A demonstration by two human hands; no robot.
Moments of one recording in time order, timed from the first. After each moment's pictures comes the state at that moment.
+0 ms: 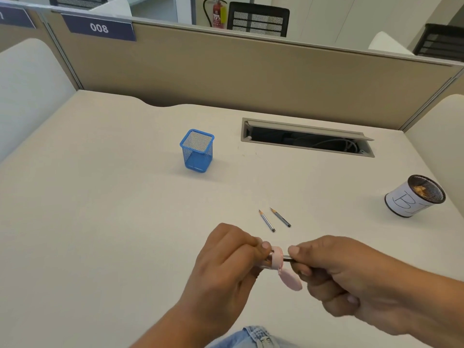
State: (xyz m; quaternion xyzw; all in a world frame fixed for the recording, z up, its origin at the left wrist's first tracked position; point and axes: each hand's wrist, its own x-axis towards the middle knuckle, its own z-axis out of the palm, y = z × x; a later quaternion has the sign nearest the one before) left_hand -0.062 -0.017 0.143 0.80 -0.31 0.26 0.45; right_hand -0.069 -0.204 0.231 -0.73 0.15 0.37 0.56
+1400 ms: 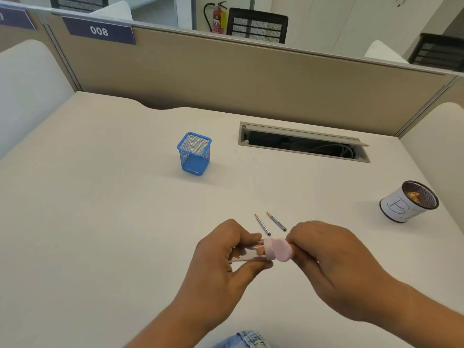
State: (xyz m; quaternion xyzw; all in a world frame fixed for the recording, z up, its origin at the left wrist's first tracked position) left_hand -0.061 -0.022 0.158 0.80 -0.14 0.04 0.58; right_hand -0.063 -0.222 0.204 -0.96 -0.22 0.02 0.19
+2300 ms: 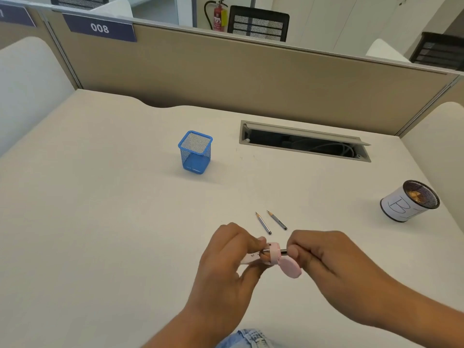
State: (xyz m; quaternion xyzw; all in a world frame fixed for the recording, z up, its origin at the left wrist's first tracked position) left_hand -0.066 -0.031 0.144 0.80 -0.20 0.17 0.54; right_hand -0.065 -0.220 0.202 -0.94 -0.12 0.14 0.28
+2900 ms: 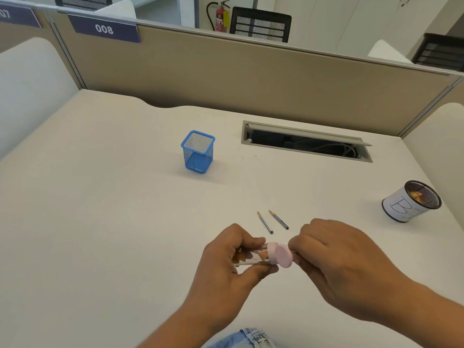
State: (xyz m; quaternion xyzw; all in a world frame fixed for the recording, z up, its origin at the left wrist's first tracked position) left_hand -0.072 -0.026 0.150 0.76 -0.07 -0.02 0.65; right_hand -0.066 -0.228 0.204 -0.95 -0.32 -0.03 0.05
